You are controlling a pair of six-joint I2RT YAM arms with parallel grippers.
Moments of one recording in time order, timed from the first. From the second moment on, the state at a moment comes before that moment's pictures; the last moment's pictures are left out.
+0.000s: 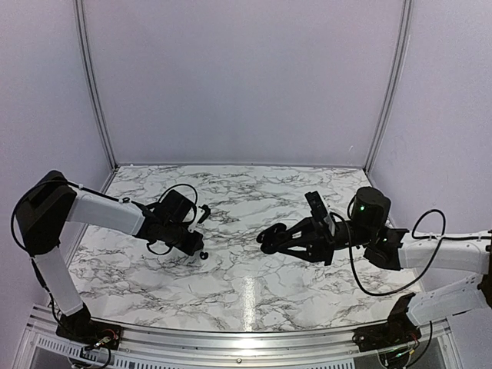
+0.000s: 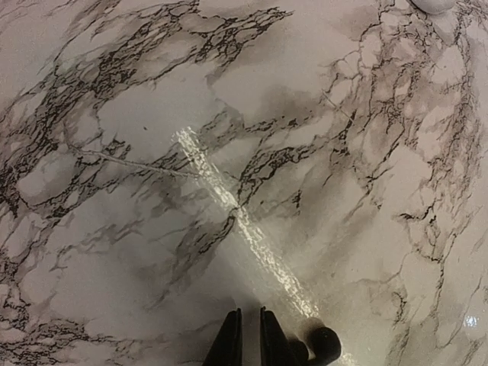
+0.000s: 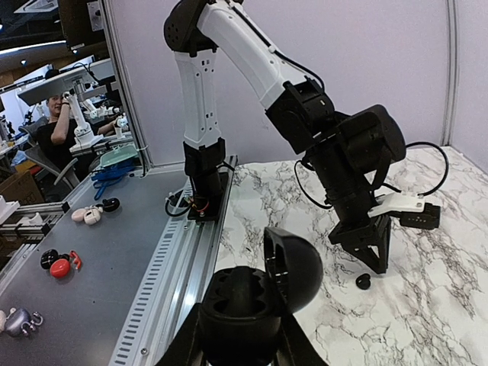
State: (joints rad) left arm -0.71 1.77 0.92 -0.11 0.06 -0.14; right arm 0.74 1.15 0.53 0.54 -0.94 0.08
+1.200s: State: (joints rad) left arm -0.80 1.54 0.79 -0.13 0.04 -0.27; right arm 0.75 1.15 0.53 0.51 -0.93 0.07
